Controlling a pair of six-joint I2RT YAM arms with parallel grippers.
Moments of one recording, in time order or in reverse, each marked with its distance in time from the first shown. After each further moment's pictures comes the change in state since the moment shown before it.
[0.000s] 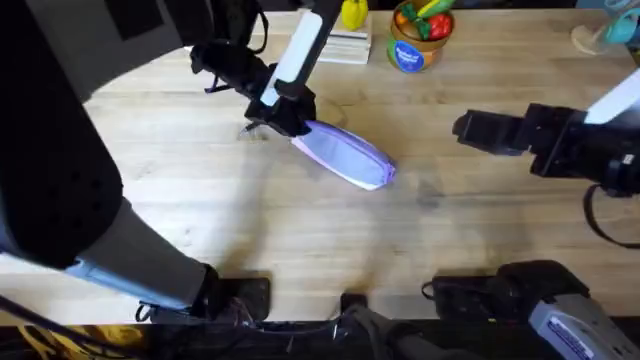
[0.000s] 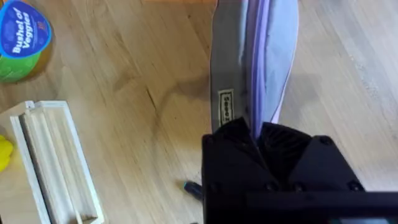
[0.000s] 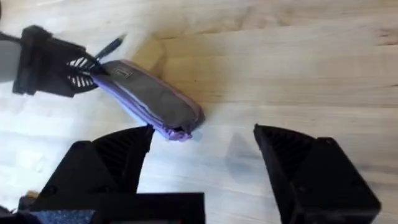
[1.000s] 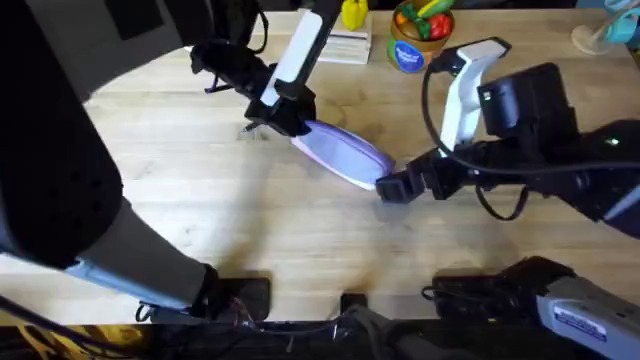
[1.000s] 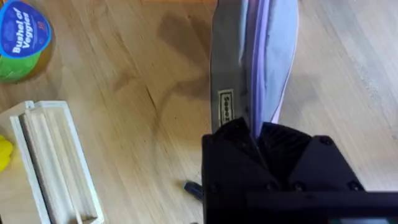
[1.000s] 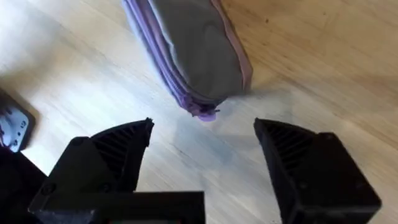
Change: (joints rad) left arm 0.000 0.000 0.000 0.000 0.000 0.000; right arm 0.312 0.354 -0.238 0.314 -0.079 -0.250
